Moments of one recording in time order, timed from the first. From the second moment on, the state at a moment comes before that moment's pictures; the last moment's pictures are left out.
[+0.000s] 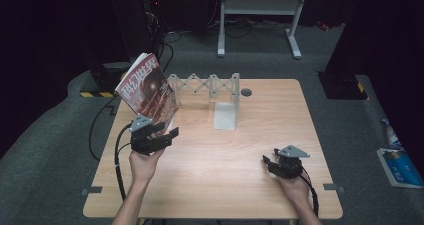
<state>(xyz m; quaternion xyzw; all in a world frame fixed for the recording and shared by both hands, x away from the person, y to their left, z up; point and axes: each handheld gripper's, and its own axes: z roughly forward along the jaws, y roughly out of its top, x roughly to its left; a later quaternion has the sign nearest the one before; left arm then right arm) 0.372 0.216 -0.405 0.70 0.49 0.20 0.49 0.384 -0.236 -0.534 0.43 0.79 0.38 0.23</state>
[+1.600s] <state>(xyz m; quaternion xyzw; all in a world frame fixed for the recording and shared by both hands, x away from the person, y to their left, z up) 0.380 0.180 -0.441 0.73 0.48 0.17 0.46 0.384 -0.236 -0.534 0.43 0.79 0.38 0.23</state>
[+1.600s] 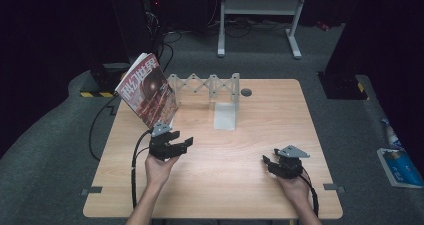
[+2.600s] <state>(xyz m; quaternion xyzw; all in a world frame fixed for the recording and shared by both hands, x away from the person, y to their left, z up) 0.385 0.158 -0.471 0.75 0.48 0.15 0.43 0.384 -0.236 -0.534 0.43 0.79 0.38 0.23</state>
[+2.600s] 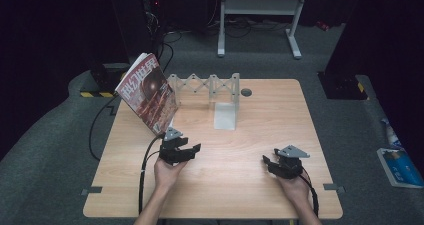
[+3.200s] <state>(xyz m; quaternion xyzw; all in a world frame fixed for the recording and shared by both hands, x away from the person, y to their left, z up) 0.390 0.147 -0.490 0.75 0.48 0.14 0.42 0.384 -0.236 -0.534 0.43 0.79 0.38 0.23</state>
